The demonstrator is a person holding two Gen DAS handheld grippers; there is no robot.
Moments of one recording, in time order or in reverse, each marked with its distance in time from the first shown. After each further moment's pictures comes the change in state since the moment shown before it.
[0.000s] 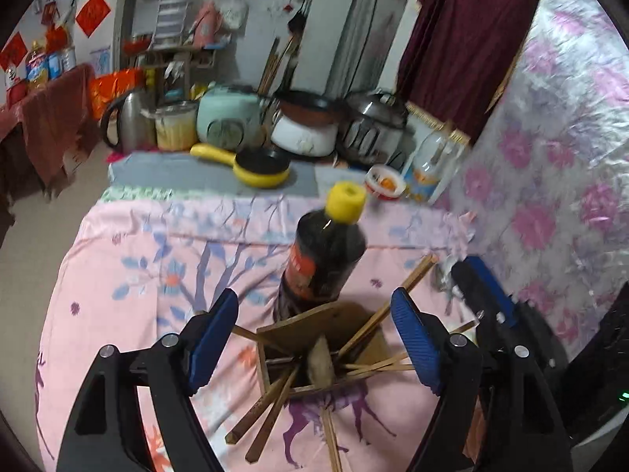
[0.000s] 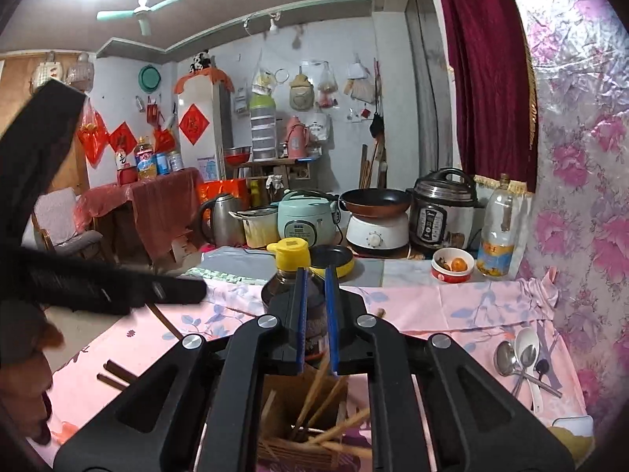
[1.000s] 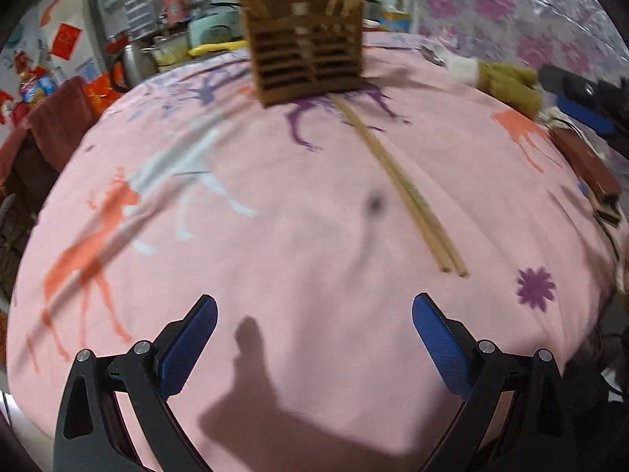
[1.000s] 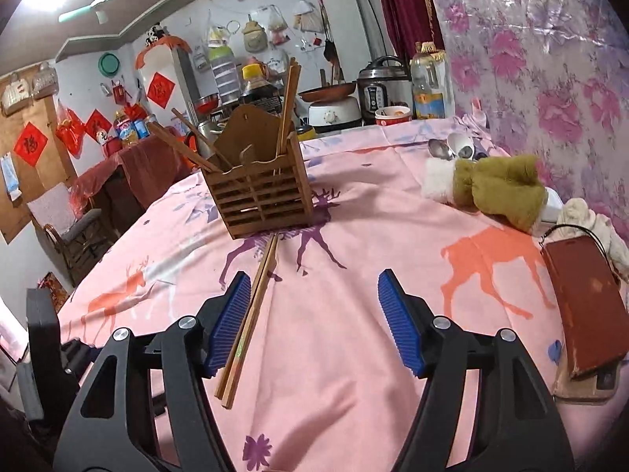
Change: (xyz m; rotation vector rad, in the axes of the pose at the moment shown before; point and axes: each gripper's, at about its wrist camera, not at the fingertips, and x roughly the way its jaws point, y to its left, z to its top) left arm -0.005 0.002 -0.373 0.279 0.183 0.148; right arm -0.185 -0.025 -0.218 0.220 0.247 -0.052
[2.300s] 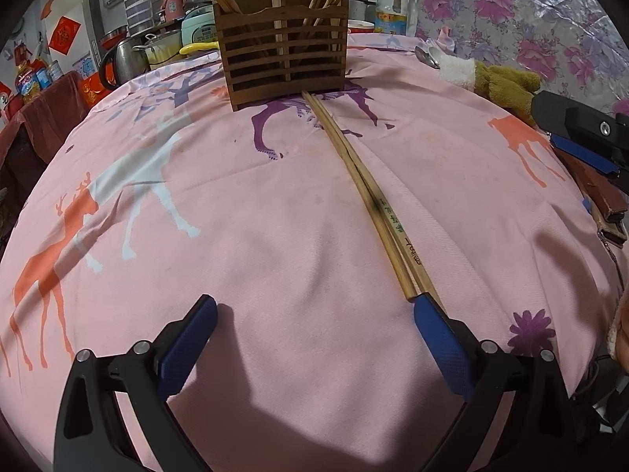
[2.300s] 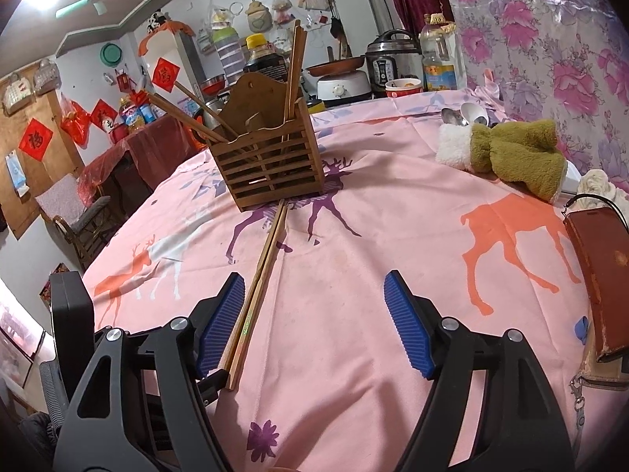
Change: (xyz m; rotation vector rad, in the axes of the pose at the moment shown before) left arm 0.028 -0.019 0.016 -0.040 -0.018 -0.016; right arm 0.019 0.004 -0.013 0.006 0.082 0.032
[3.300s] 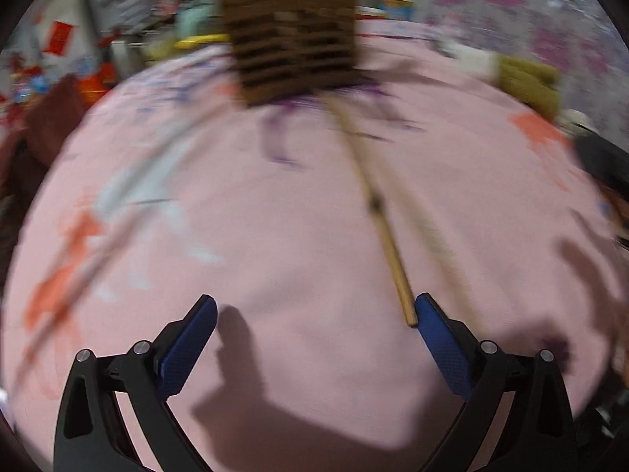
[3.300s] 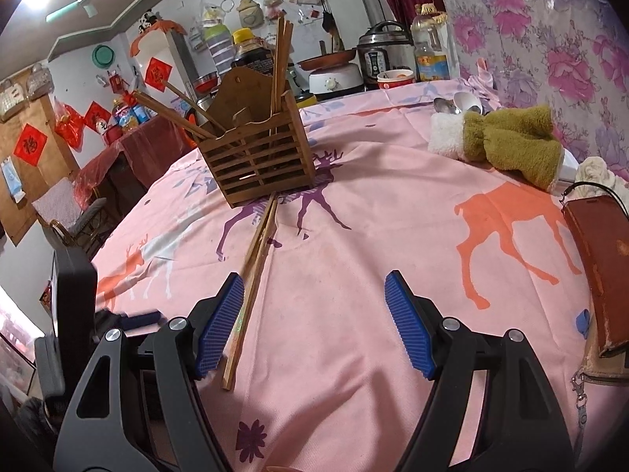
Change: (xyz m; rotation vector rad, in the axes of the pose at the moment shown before) left arm 0.012 0.022 0.023 0.003 0.051 0.104; right arm 0.006 -0.011 0.000 0.028 0.021 -0.006
